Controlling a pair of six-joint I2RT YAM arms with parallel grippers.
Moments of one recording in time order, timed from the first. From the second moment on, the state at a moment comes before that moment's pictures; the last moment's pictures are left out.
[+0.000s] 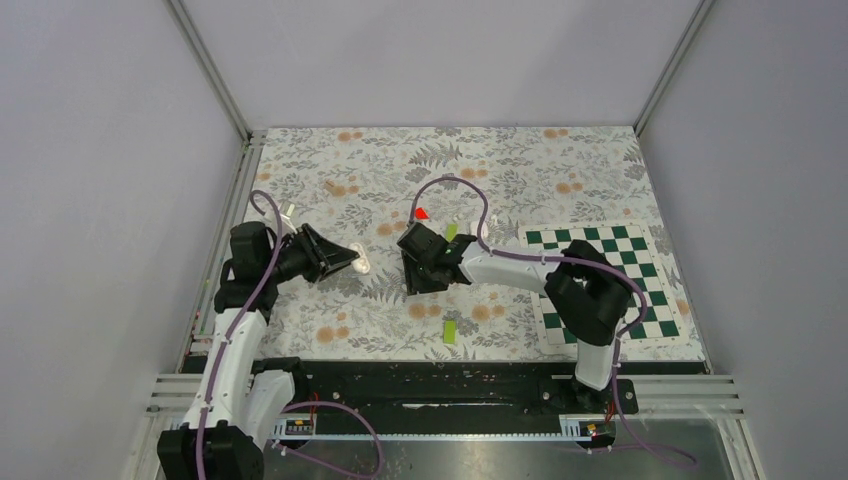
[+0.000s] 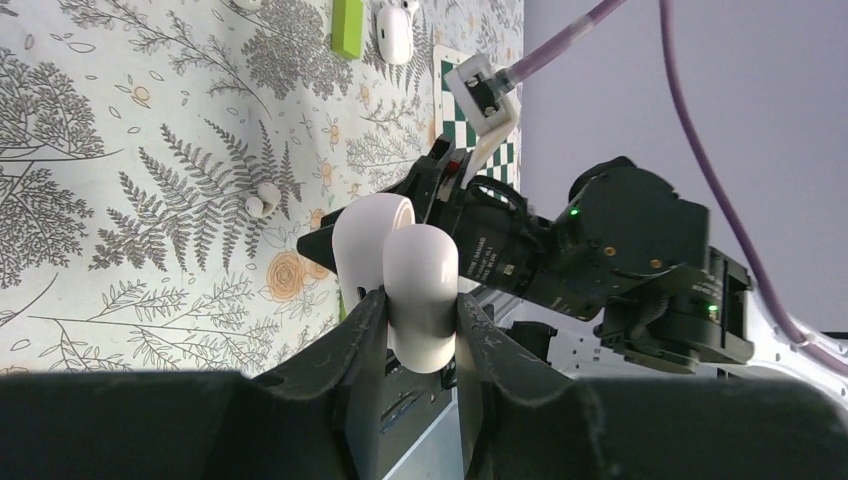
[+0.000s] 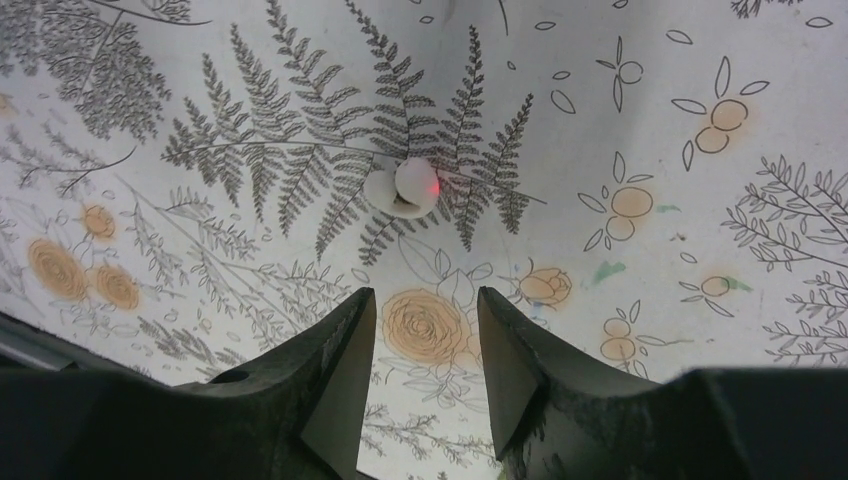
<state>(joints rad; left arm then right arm) 0.06 0.81 0.60 -0.34 0.84 -0.80 0.97 1.85 1.25 -0.45 0.09 0.72</state>
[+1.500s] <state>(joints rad) 0.10 0.80 0.55 -0.26 0.81 -0.87 0.89 1.75 1.08 -0.45 0.21 0.66</state>
